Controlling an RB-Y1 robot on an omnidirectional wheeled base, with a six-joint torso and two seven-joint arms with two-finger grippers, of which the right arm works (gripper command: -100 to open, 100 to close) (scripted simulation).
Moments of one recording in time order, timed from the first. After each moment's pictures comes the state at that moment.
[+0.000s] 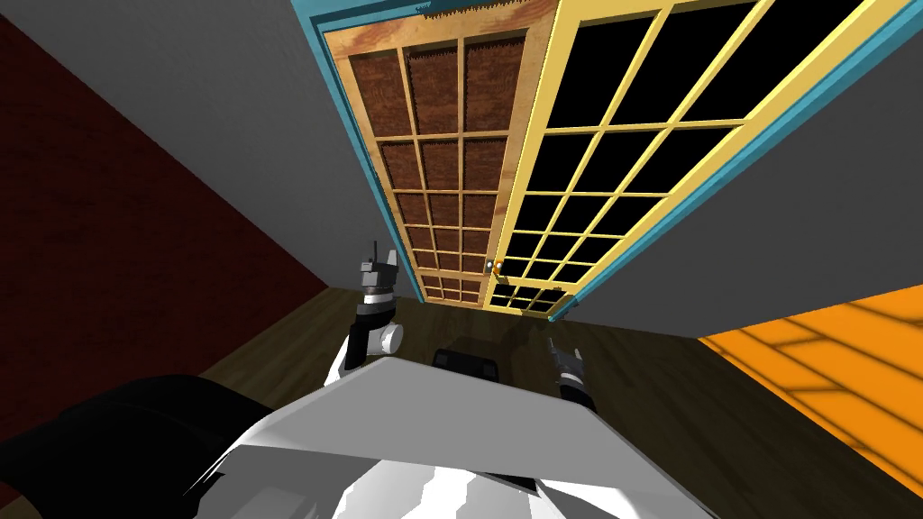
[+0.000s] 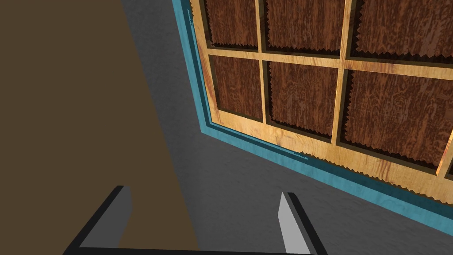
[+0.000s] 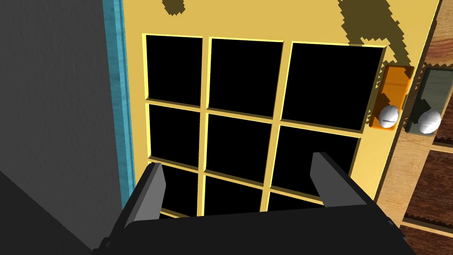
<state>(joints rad) -0.05 -0.14 -0.97 -0.49 0.75 -0.92 1.24</state>
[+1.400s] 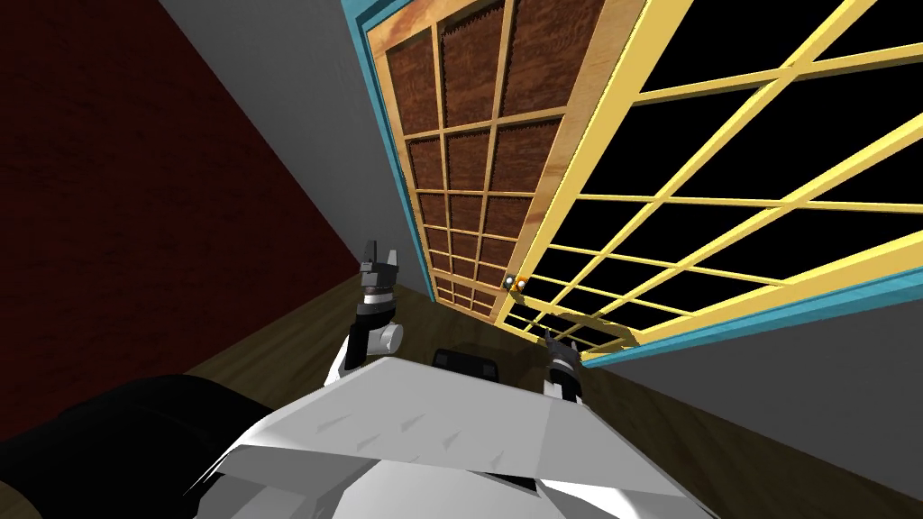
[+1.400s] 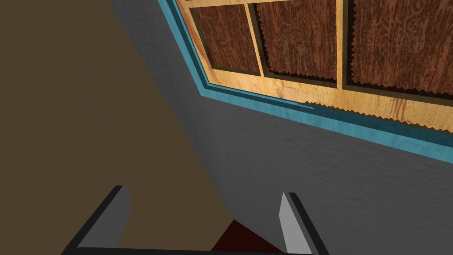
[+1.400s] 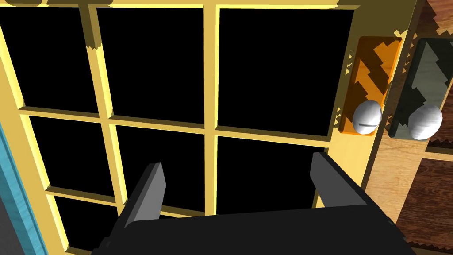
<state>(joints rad) -0.13 -0.05 -1.03 -0.56 0.68 -0.86 1.31</state>
